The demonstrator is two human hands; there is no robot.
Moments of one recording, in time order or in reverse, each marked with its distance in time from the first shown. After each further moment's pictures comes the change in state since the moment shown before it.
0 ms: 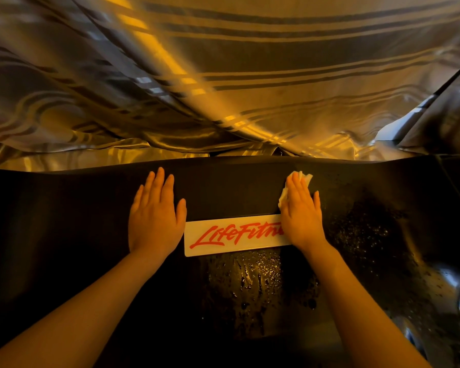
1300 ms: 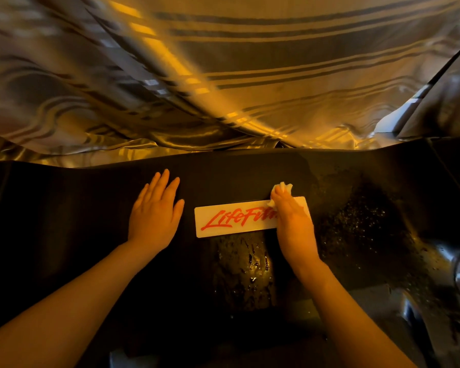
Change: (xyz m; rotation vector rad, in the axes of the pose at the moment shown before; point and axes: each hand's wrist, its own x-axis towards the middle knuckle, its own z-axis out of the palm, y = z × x) left_hand -0.015 -0.026 -0.020 0.015 -0.129 0.091; right_hand -0.069 -0.033 0.006 0.245 0.054 -0.083
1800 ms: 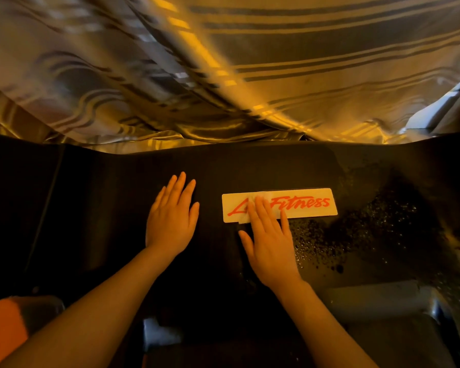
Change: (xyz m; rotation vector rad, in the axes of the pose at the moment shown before) left_hand -0.044 -0.022 0.002 -0.001 0.049 0.017; right_hand -0.051 -0.046 0.067 -0.376 -0.105 -0.219
